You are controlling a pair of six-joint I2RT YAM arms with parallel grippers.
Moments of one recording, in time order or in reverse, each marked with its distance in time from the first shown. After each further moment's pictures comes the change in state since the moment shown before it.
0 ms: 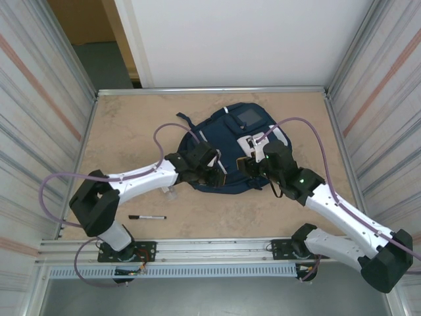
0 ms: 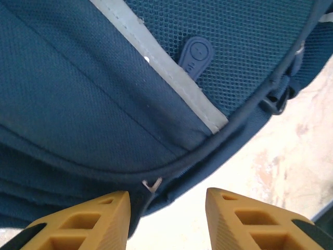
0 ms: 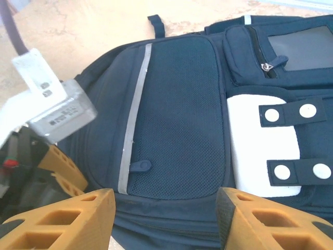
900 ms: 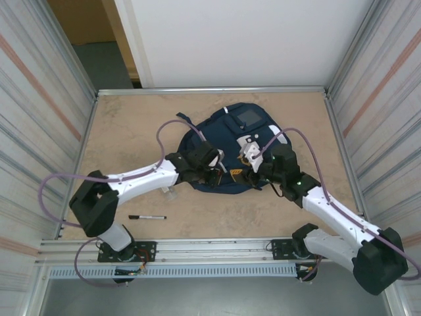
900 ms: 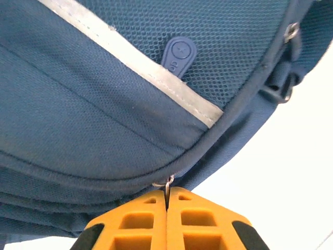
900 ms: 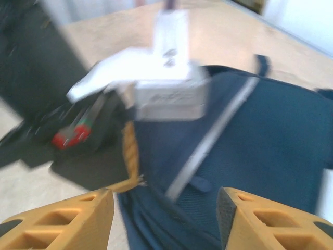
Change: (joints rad) left arm -0.004 -0.035 0.008 -0.007 -0.027 0.157; right arm -0.146 0.047 -0.189 0.319 -0.600 -0.505
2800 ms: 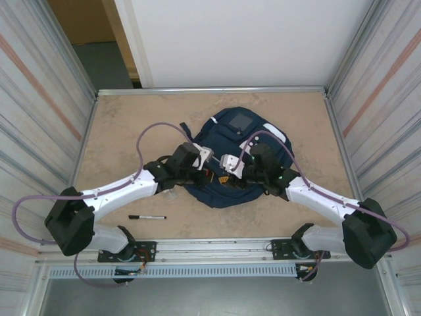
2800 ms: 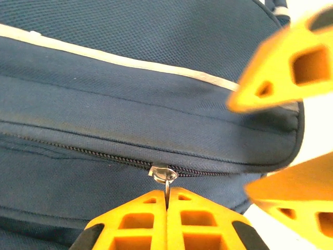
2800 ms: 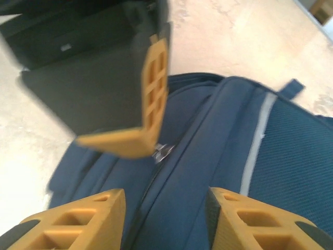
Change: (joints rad) left arm 0.050 -0.202 -0.200 0.174 0.081 0.051; right arm 0.145 0.207 0.048 0.068 0.130 -0.214
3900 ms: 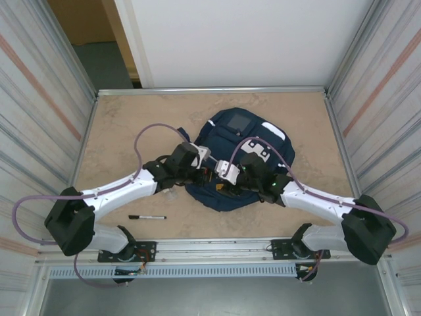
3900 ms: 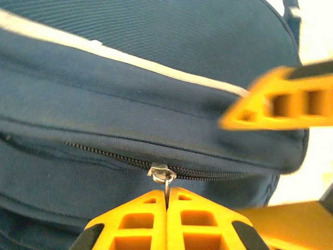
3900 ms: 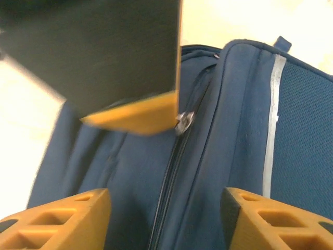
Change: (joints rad) left arm 0.003 0.000 -0.008 0.000 -0.003 -0.061; right arm 0.122 0.030 -0.028 -0.008 0.222 0.090
